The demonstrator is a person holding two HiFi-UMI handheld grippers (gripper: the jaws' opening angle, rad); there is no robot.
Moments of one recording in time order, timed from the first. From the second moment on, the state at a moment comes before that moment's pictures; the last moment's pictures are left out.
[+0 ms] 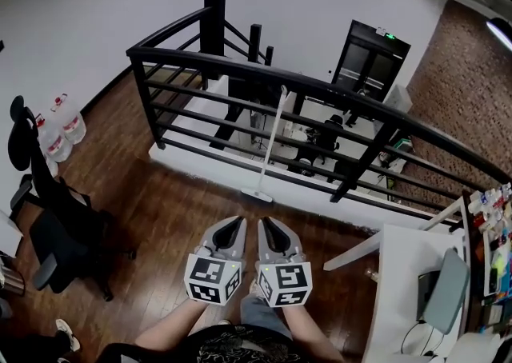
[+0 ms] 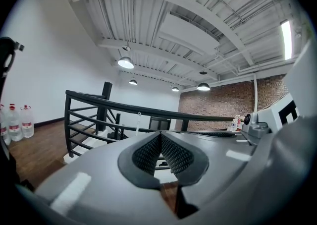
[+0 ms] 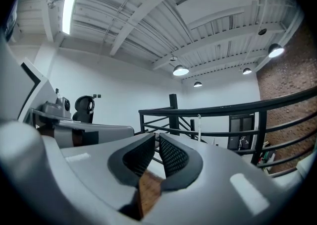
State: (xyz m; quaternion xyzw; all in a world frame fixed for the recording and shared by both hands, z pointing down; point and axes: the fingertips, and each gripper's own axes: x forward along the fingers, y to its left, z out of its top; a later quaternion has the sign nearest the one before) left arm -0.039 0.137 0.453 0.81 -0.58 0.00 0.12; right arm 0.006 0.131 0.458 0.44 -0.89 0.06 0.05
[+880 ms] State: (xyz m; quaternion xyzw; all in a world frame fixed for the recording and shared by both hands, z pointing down) left arm 0.006 -0.080 0.442 0.79 -0.60 0.02 0.12; right arm 0.043 -0.095 0.443 0.40 -0.91 0.06 0.03
